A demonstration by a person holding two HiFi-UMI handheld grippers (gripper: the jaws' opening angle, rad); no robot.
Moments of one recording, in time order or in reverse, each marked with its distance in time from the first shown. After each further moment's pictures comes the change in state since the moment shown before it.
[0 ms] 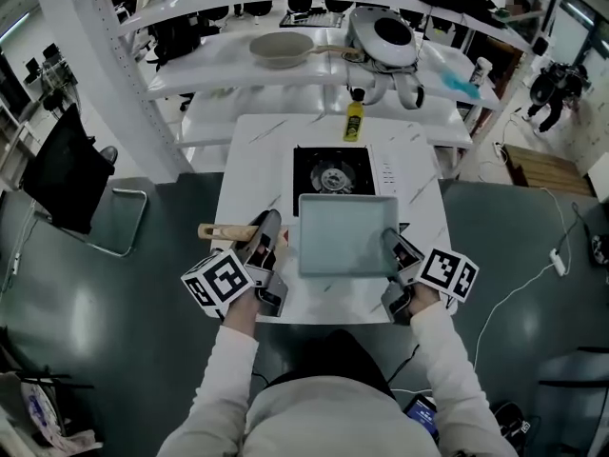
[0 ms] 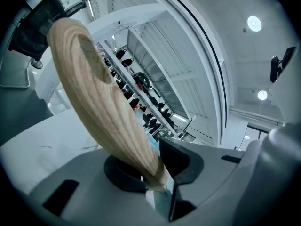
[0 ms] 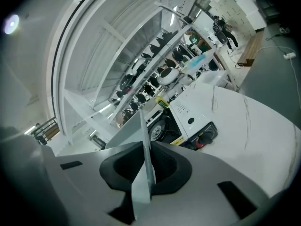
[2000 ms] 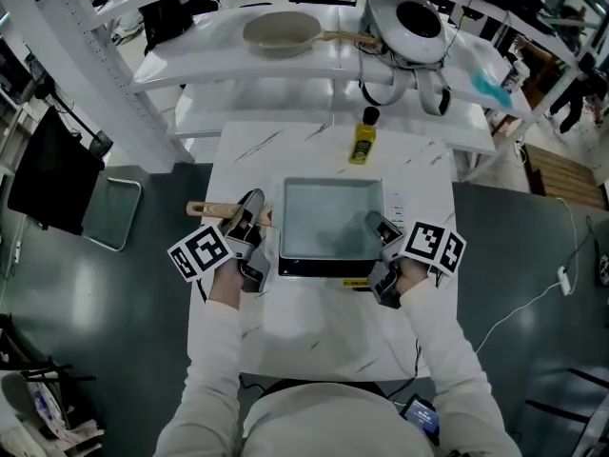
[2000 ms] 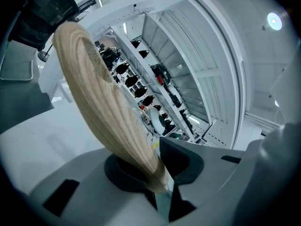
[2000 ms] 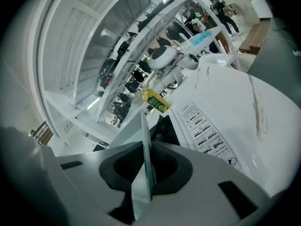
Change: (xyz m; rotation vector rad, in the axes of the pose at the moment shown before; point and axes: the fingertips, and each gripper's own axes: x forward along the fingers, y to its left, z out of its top) left arm 0.182 0.122 0.045 -0.100 0.038 0.113; right arm 0.194 -0.054 0.093 0.085 0.184 -0.052
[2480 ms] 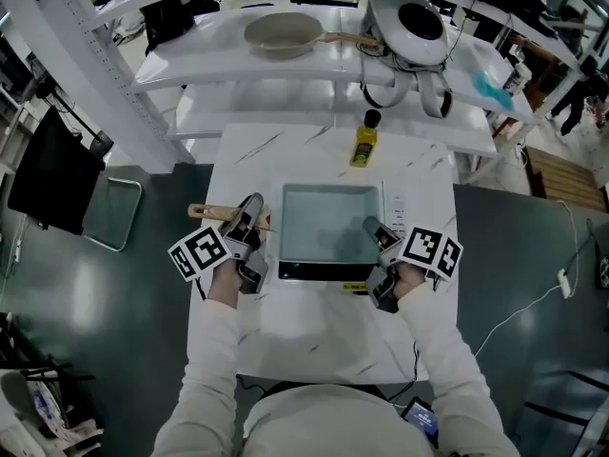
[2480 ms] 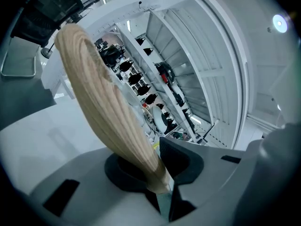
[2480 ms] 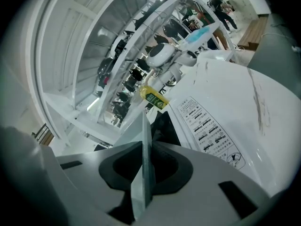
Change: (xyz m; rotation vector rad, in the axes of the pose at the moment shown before) left arm 0.004 0.017 -0.004 -0.030 0.023 0.018; right arm 0.007 -0.005 -0.007 0.031 0.019 0.004
